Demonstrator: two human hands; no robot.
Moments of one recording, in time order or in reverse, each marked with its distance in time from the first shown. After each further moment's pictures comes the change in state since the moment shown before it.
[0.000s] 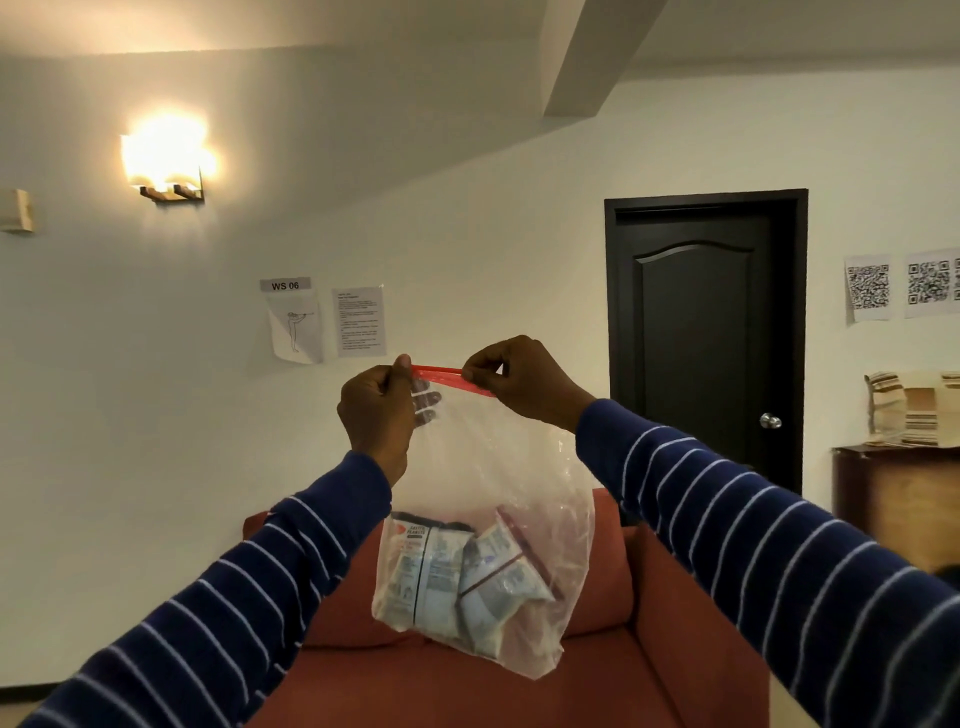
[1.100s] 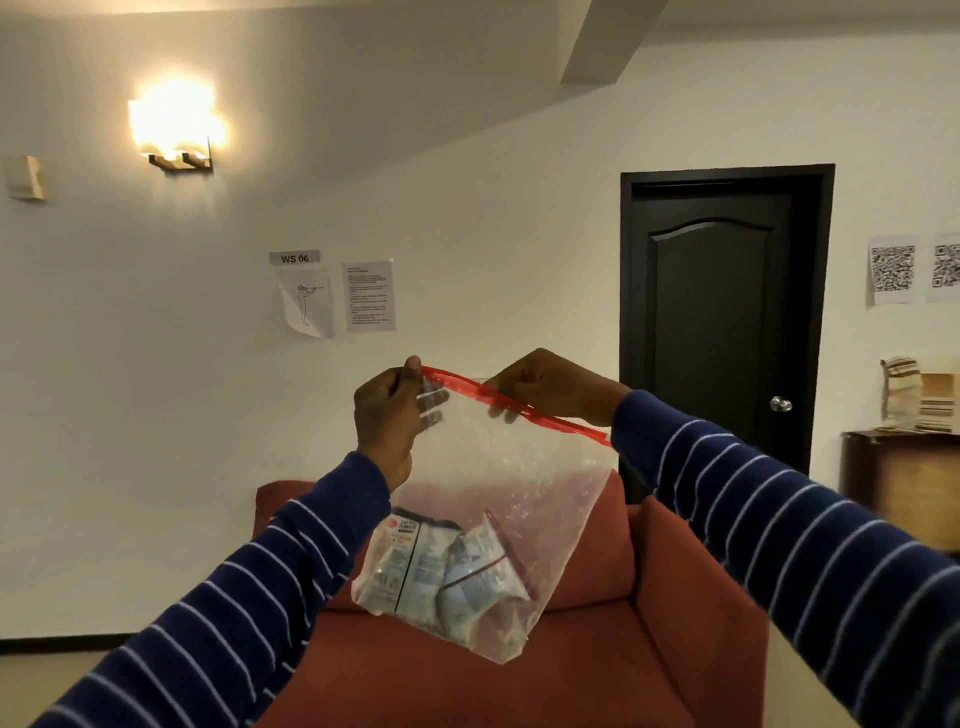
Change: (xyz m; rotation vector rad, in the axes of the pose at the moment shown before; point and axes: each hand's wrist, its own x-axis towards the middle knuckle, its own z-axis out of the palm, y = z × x) left_hand -0.017 -0.019 -0.021 -0.049 -0.104 -0.194; right_hand -0.028 0.021 -0.002 0.124 -0.432 0.174
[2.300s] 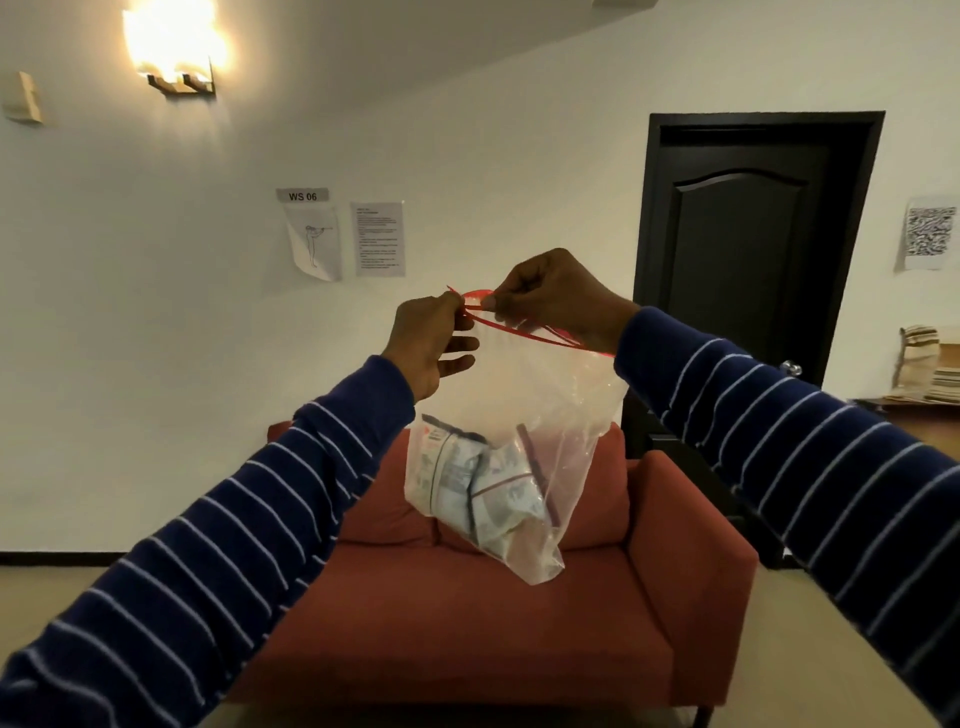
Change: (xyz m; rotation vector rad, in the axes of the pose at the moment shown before) left_hand -0.016 0.036 0.020 0.149 -0.119 -0.227; right_hand -0.002 -0.044 -0.002 0.177 0.227 -0.062
